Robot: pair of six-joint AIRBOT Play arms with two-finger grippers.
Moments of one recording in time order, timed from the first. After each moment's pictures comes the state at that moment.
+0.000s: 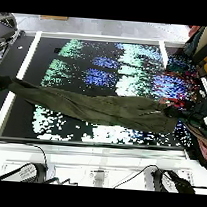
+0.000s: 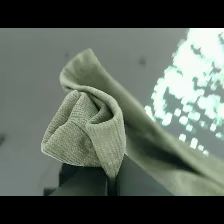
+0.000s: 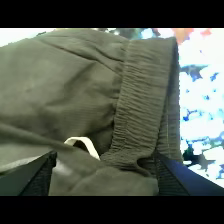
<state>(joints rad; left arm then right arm) 0.56 -1.24 1.06 1.17 -0.63 -1.21 -0.39 -0.91 0.71 -1.11 0.89 1.18</state>
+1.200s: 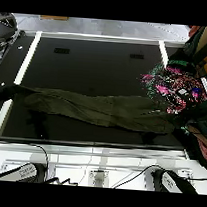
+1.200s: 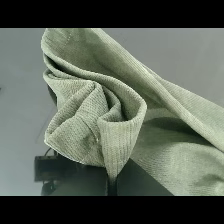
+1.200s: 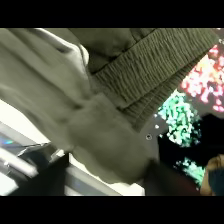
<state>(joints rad) 0.58 -1.29 0.99 1.17 -0.68 -1.21 -0.37 -1.02 0.89 -1.32 1.22 0.55</state>
